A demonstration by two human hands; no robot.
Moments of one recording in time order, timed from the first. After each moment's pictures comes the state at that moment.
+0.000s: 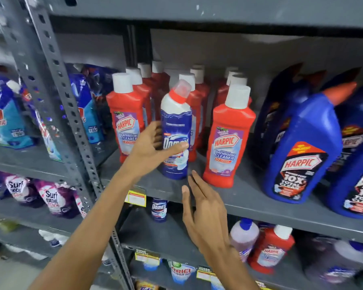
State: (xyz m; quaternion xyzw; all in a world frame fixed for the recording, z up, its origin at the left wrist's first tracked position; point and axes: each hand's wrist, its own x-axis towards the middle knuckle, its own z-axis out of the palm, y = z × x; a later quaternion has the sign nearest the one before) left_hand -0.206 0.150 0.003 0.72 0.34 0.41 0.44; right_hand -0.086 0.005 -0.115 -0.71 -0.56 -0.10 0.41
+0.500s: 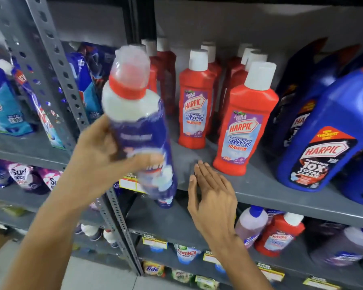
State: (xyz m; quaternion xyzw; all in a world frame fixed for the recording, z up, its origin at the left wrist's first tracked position) left_hand -0.303 0.082 0.030 0.68 0.27 0.48 0.48; right_hand -0.093 0.019 -0.134 -0.71 -0.54 -0.24 0.37
